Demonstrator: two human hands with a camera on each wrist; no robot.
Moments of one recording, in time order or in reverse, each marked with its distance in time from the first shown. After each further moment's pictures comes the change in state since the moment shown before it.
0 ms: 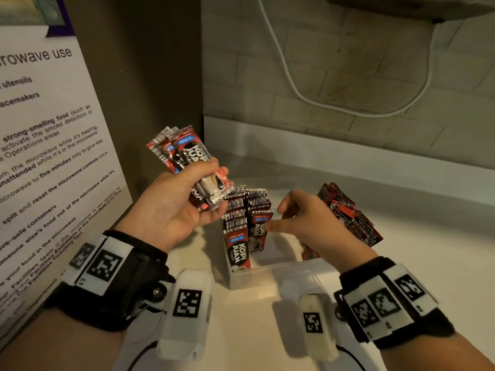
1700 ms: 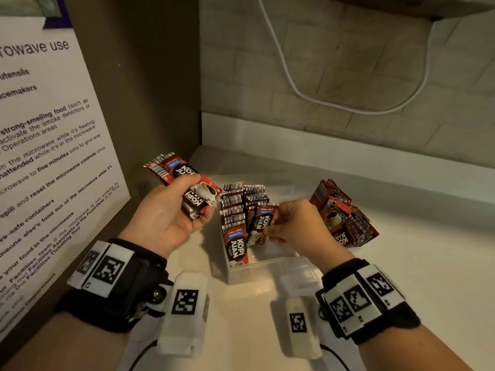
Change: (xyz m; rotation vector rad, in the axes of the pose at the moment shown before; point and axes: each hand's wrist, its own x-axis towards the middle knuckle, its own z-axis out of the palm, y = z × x) left_hand 0.010 -0.019 -0.019 -0.096 0.207 -0.076; right_hand 0.008 0.018 0.018 -0.097 0.050 0.002
